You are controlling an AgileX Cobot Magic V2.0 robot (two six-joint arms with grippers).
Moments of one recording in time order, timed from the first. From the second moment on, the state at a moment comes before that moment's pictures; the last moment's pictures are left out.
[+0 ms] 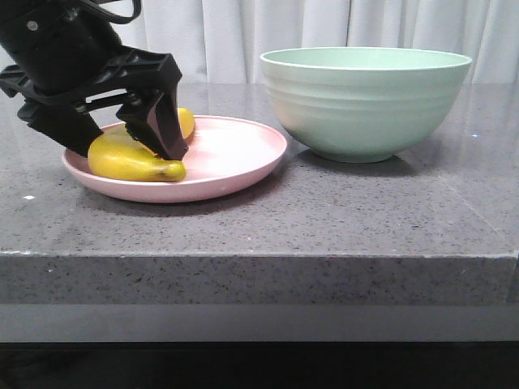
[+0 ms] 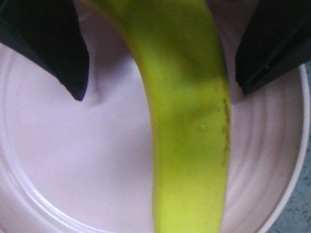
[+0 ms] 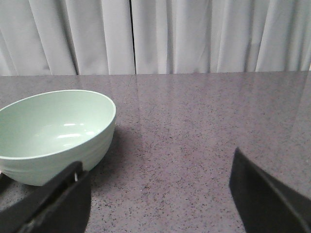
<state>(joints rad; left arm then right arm) -0.50 1.58 -1.12 -0.12 0.63 -0.04 -0.03 0.25 -0.48 0.07 0.39 0.02</state>
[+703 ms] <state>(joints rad) -0.50 1.58 -1.12 -0.12 0.58 -0.04 -0.03 0.25 -0.48 0.07 0.39 0.02</state>
